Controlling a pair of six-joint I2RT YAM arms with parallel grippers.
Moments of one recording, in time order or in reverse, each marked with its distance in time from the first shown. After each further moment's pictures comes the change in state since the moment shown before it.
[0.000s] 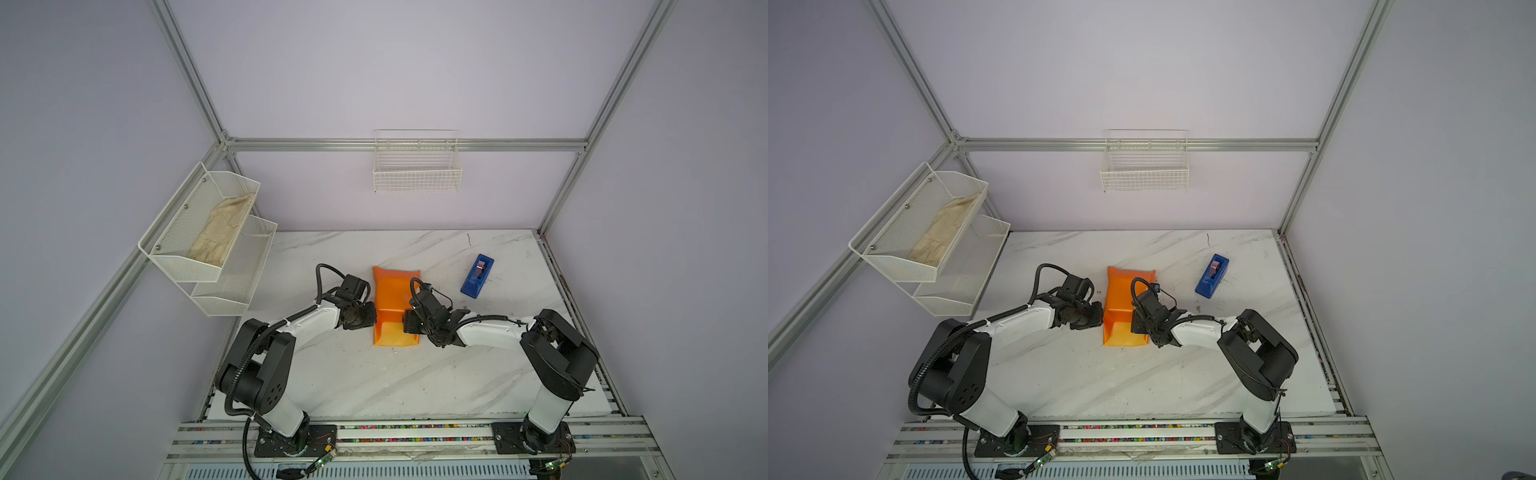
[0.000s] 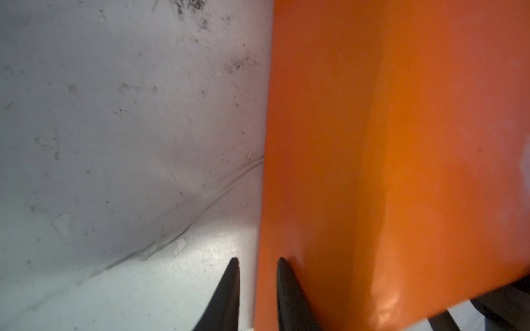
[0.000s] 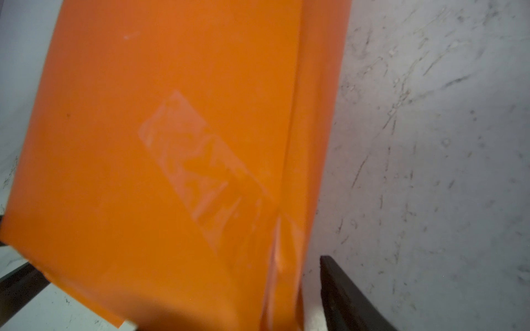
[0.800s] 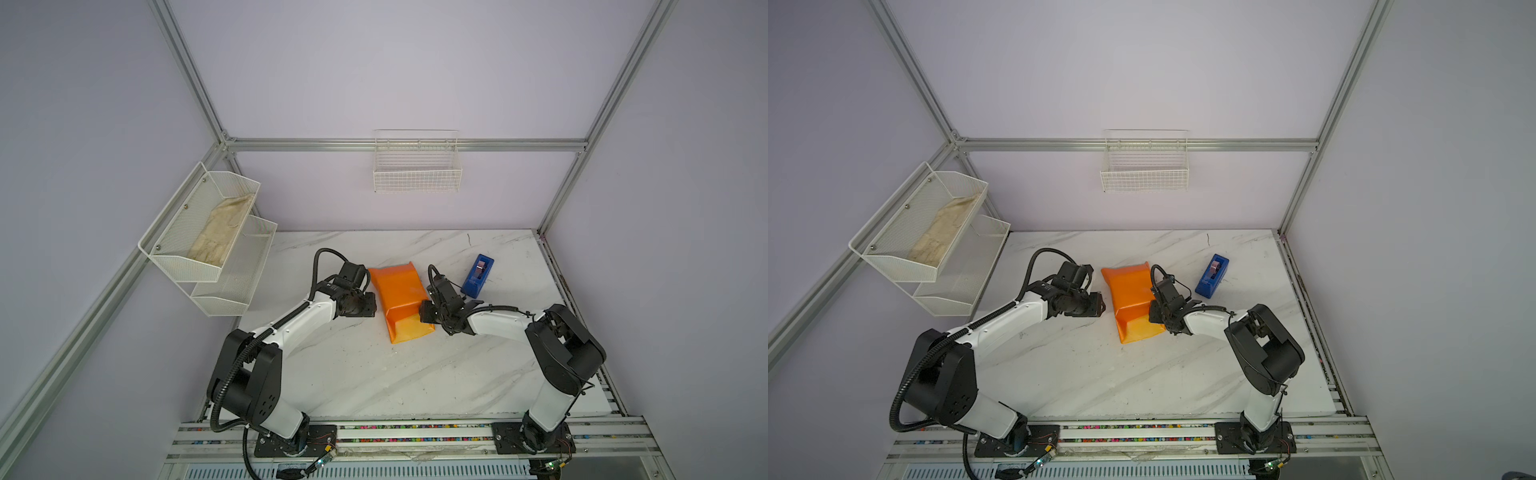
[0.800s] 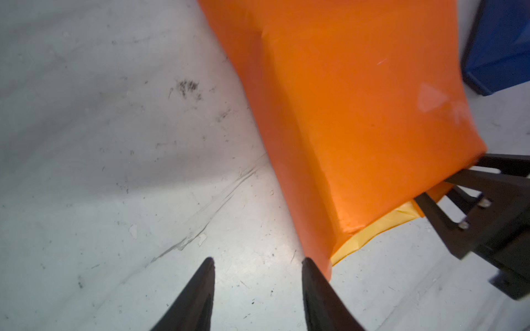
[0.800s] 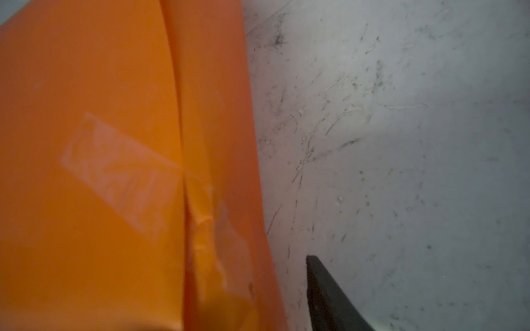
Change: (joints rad) left arm -0.005 -0.061 0.183 -0.188 -0.049 0.200; right arm -0.163 -0.006 -0.011 -0.006 -0.071 -0.153
